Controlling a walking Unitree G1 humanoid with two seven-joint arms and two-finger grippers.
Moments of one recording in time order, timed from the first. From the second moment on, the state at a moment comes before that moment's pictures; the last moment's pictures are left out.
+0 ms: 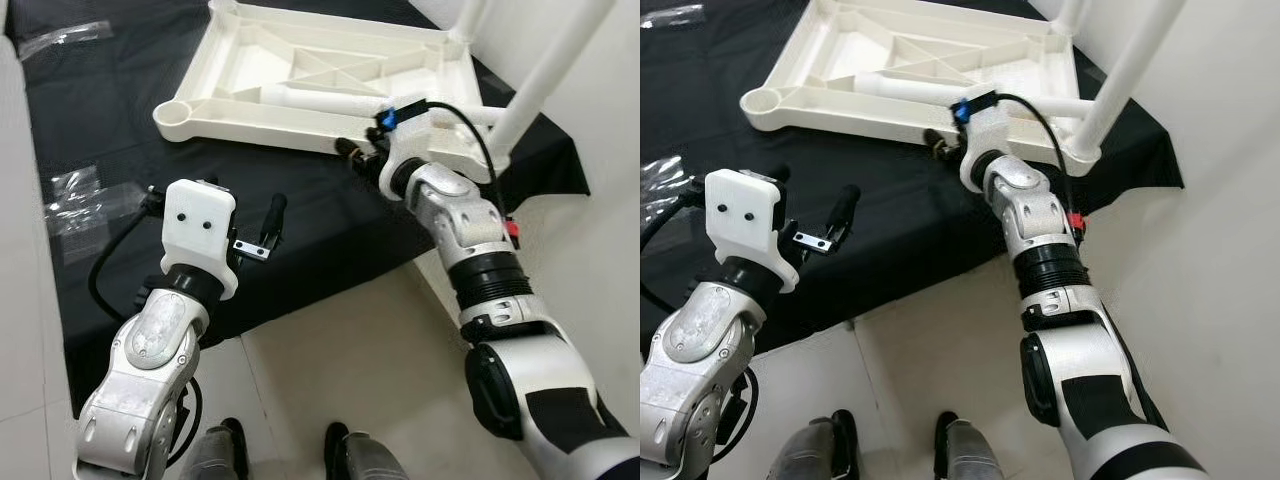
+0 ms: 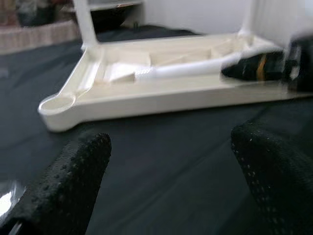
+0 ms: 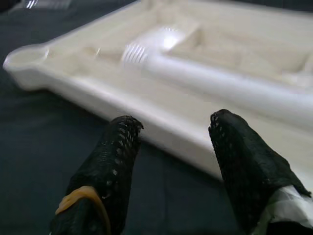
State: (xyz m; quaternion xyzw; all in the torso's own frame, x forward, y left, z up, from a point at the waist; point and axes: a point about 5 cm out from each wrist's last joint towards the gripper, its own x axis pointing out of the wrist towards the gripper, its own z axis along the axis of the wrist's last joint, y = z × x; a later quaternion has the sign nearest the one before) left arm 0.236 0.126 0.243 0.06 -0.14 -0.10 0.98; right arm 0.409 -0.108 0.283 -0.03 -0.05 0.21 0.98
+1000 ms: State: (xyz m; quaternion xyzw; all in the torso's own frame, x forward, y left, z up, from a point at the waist) left arm 0.247 0.122 0.257 0.05 -0.18 -0.06 0.98; right arm 0.357 -0.110 0.285 -0.02 -0.18 0.19 0.97
